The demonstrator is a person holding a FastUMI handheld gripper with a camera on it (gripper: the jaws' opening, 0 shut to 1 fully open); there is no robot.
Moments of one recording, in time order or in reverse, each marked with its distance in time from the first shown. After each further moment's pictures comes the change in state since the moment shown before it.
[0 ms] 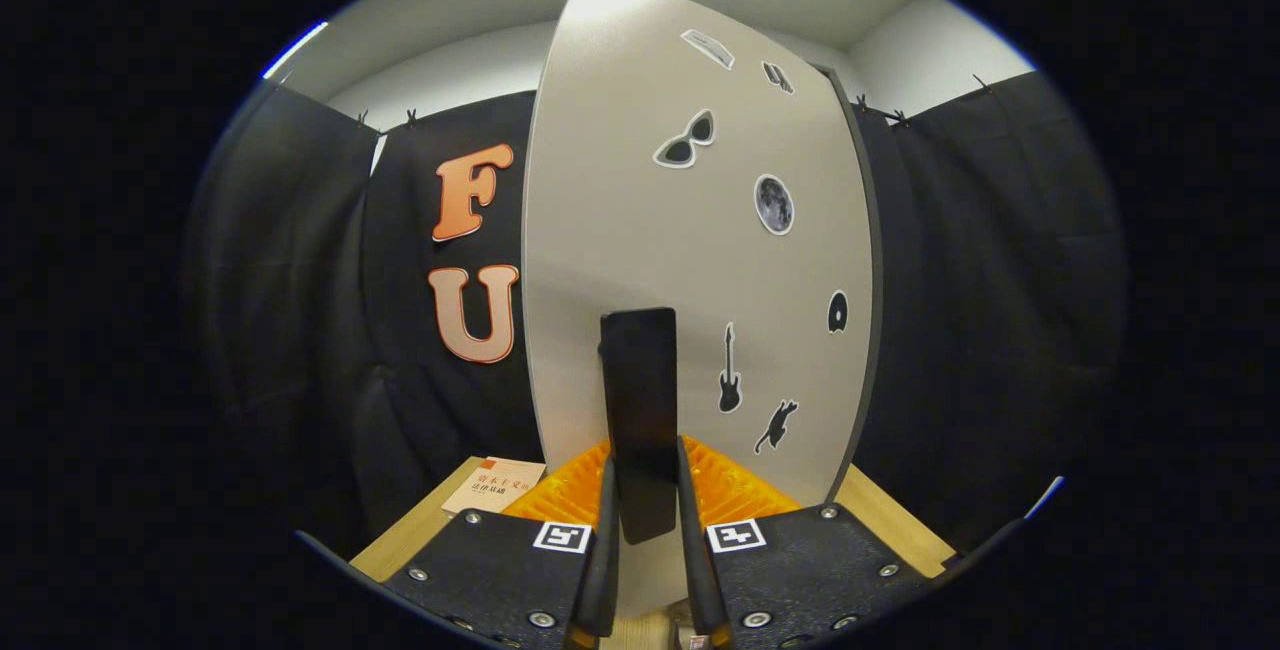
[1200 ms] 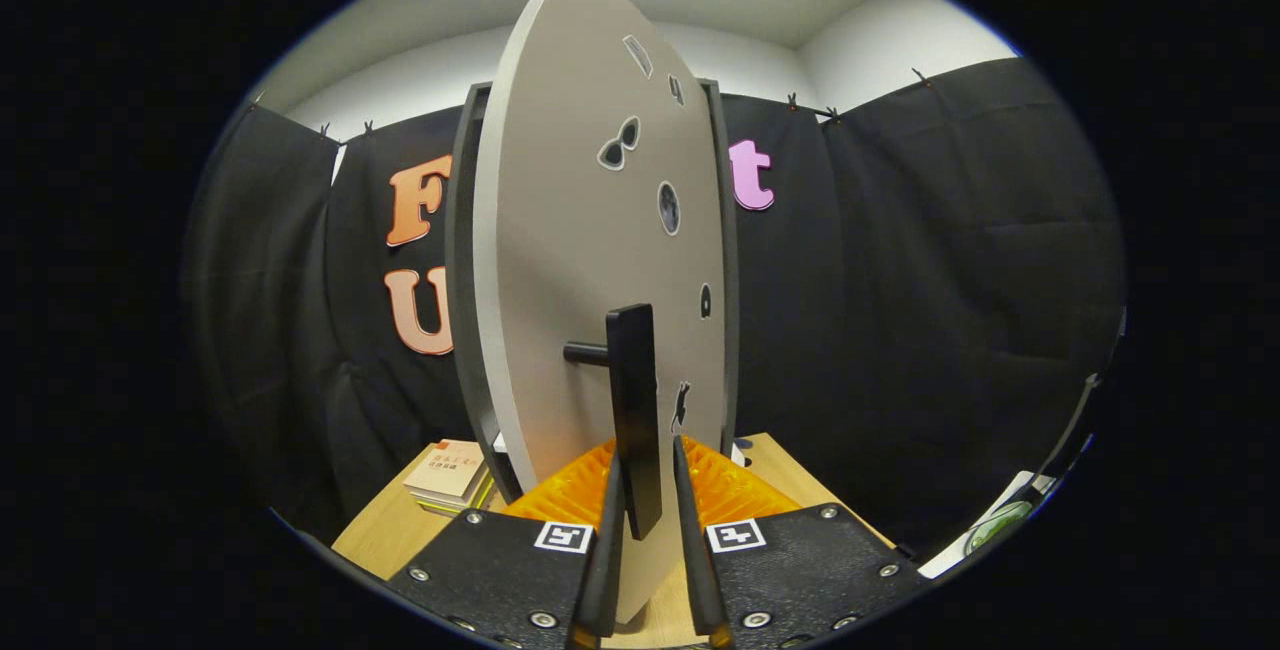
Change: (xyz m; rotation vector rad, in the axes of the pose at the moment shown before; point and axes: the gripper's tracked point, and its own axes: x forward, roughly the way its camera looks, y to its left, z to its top) arm -0.063 -0.108 -0.009 0.028 0.024 -0.127
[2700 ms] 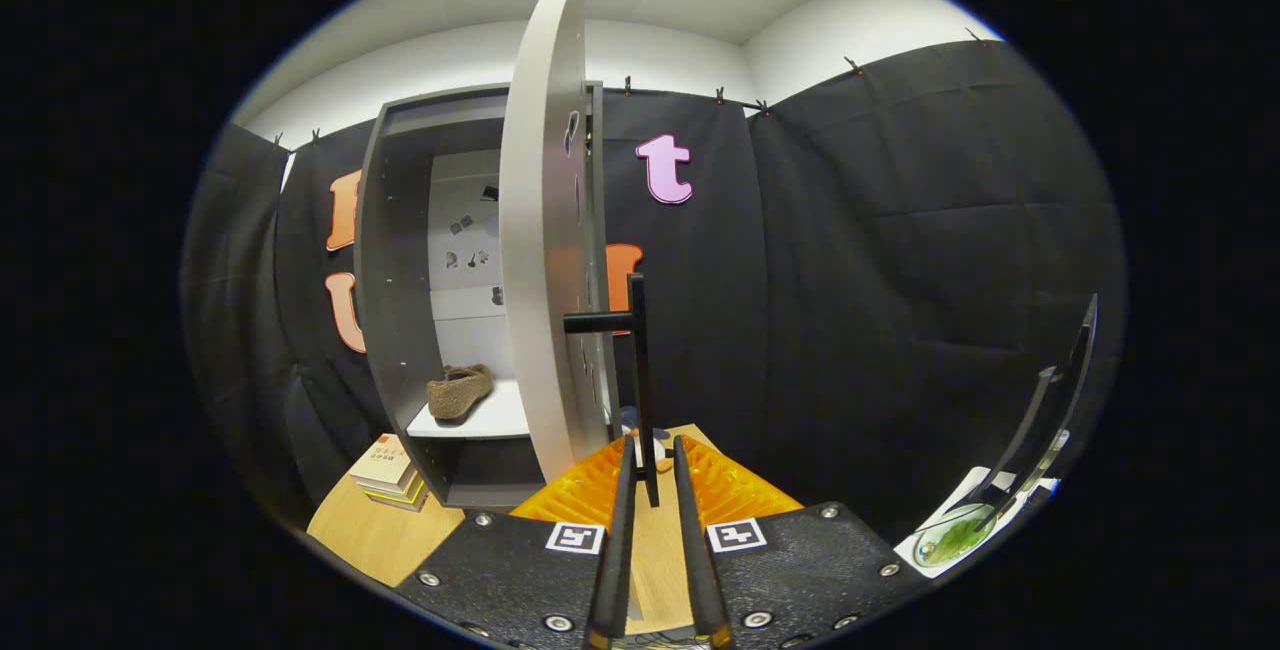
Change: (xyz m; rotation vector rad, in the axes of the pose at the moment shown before) arm -0.033 -0.134 -0.013 0.032 0.021 -0.150
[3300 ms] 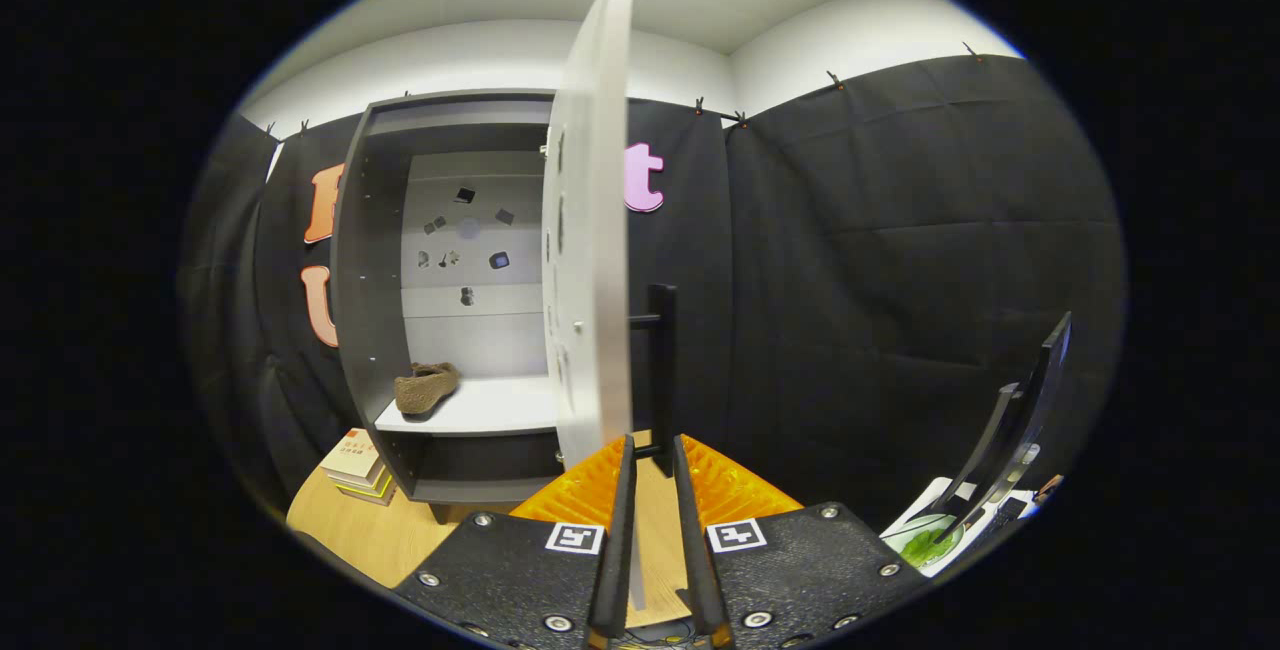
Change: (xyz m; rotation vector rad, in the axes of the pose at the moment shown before) arm -0.021 -0.031 0.010 -0.031 -0.013 -0.074
